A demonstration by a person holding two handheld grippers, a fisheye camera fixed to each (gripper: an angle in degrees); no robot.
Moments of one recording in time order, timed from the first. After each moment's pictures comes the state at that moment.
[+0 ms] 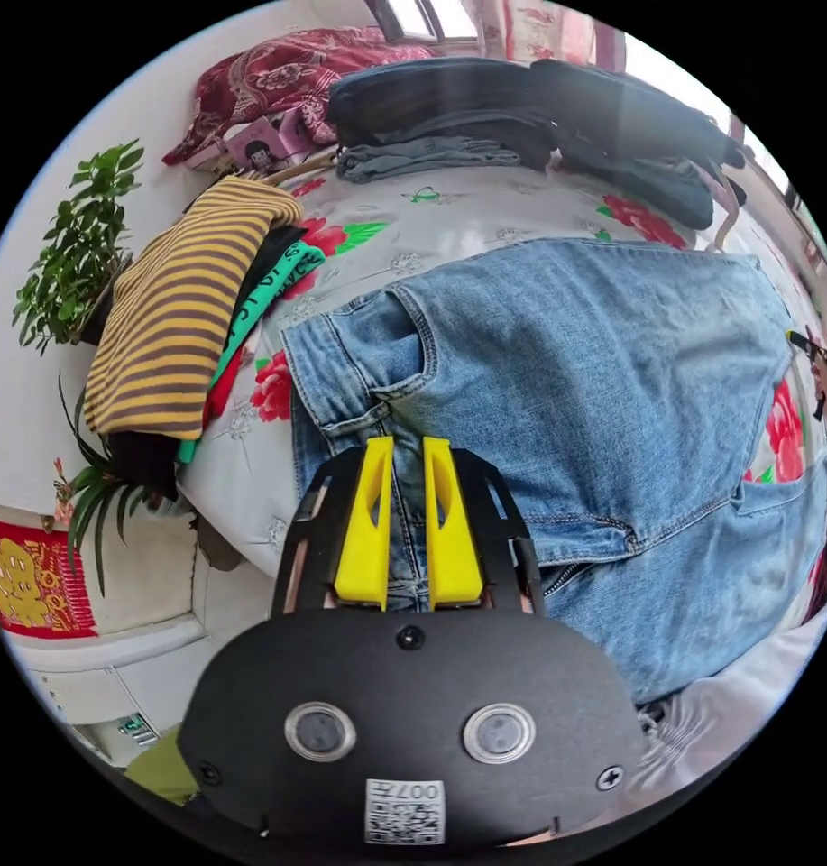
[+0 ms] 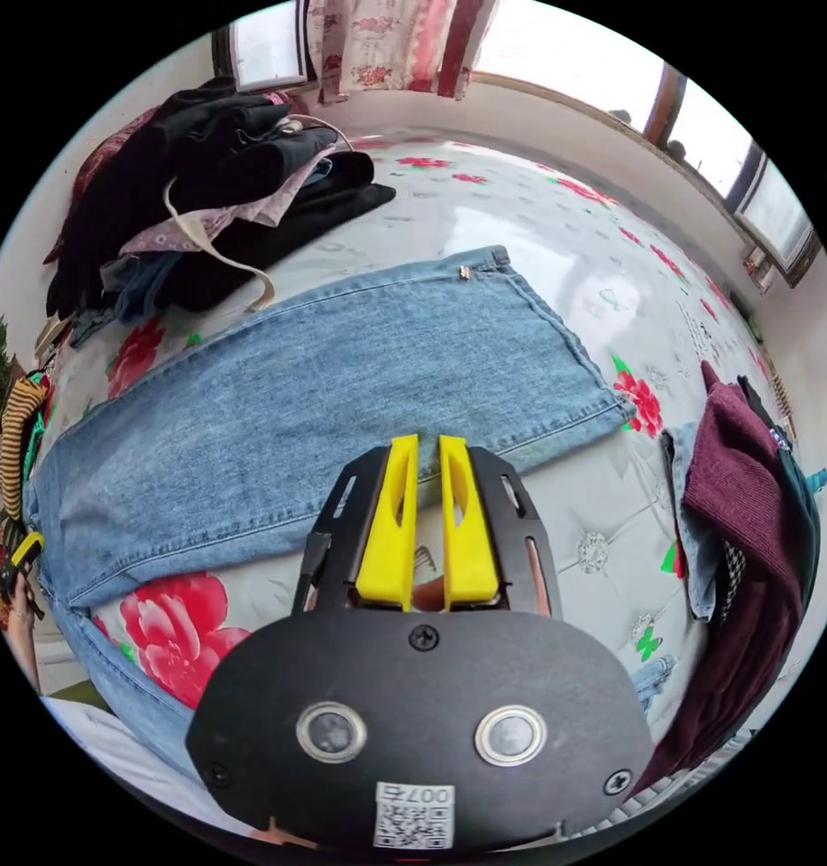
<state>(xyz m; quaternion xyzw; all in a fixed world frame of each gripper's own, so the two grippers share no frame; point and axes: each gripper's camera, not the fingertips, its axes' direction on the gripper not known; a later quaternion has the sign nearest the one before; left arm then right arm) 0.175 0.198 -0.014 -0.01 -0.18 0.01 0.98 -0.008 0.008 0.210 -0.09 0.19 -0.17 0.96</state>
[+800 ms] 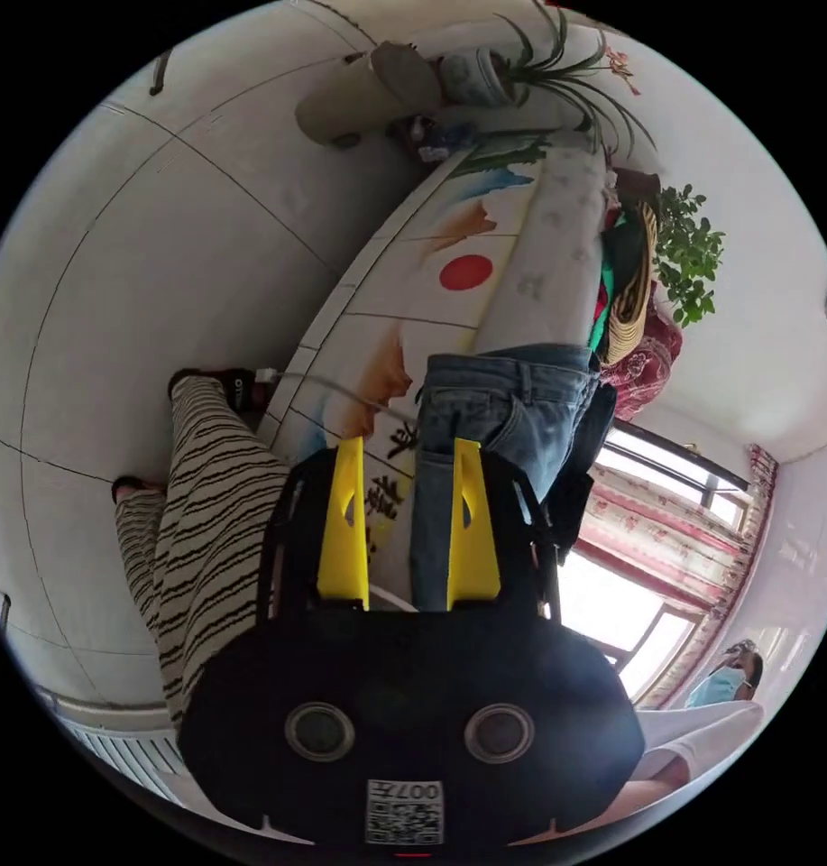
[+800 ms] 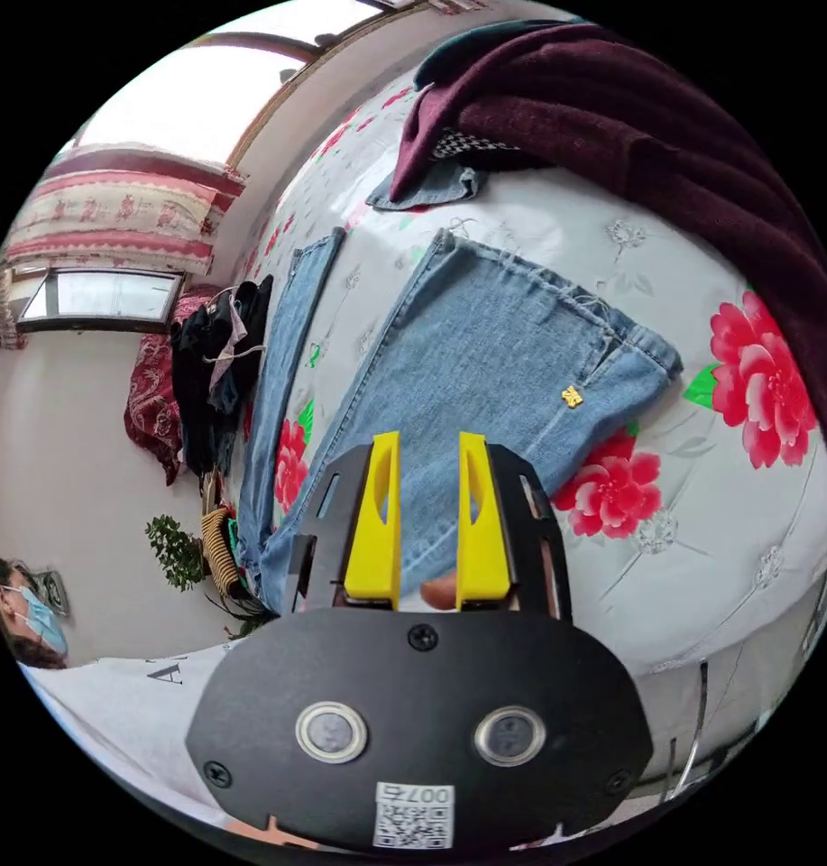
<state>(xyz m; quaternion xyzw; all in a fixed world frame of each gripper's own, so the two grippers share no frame) 0.043 0.754 0.062 0.20 0.33 -0.62 0.68 0.333 0.301 -0.086 -0.06 -0.06 0.25 0.96</state>
